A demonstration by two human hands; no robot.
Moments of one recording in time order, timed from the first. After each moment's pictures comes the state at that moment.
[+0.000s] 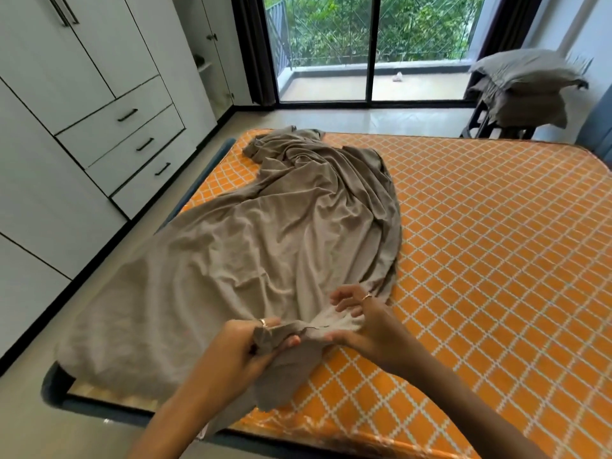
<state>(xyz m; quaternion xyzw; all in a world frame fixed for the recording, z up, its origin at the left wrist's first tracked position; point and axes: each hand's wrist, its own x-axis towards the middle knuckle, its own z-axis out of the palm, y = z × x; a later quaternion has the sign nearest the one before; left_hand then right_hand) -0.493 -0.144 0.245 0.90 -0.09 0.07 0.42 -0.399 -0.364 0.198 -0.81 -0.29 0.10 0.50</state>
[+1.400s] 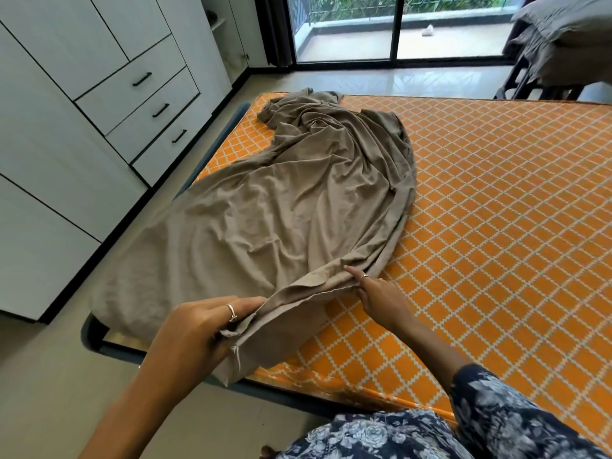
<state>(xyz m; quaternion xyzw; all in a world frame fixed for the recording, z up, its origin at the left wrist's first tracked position) -0.542 -0.133 0.286 0.95 -0.13 0.14 0.26 -0.361 -0.366 0.073 -0.92 -0.30 0.05 0.24</state>
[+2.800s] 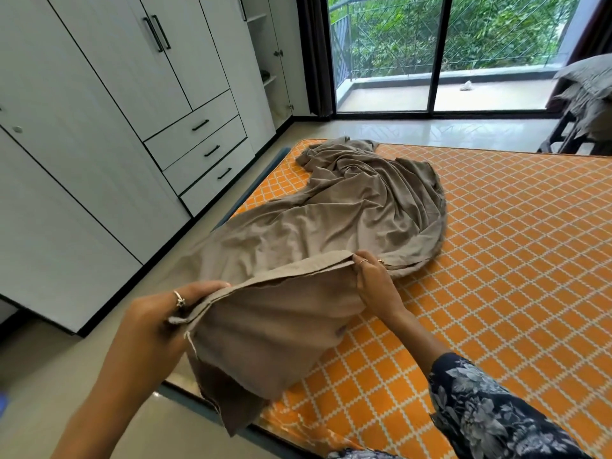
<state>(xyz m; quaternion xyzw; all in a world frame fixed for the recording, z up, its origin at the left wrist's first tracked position) -0.541 -0.111 0.344 0.94 -0.01 0.24 0.24 -0.282 -0.285 0.133 -0.85 -0.32 -0.08 0.41</state>
